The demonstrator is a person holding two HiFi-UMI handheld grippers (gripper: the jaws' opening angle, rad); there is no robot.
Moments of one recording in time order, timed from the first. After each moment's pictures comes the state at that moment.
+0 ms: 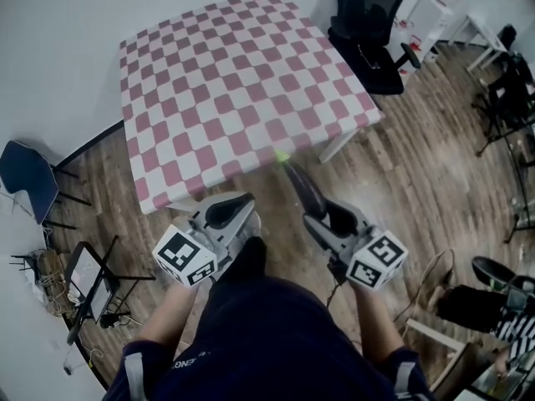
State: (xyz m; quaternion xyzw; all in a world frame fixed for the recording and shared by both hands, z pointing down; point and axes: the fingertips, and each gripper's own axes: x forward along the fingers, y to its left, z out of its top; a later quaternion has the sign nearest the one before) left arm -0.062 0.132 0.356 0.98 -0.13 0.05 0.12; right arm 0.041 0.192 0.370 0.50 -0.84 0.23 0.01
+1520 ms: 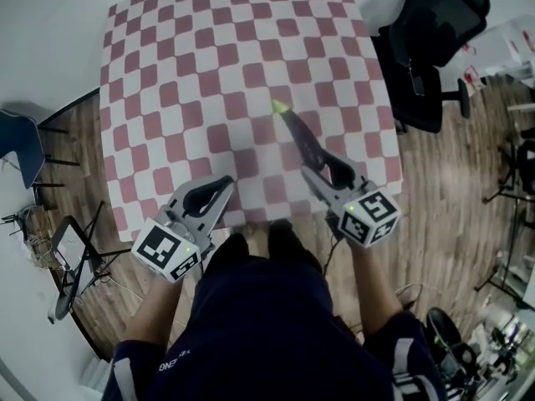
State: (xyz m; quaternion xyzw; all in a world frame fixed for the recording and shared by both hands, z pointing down) left arm 0.016 -0.175 0.402 0.94 -0.27 0.10 0.19; right arm 0.171 -0.189 0.452 0.43 -0.85 0.27 0.11
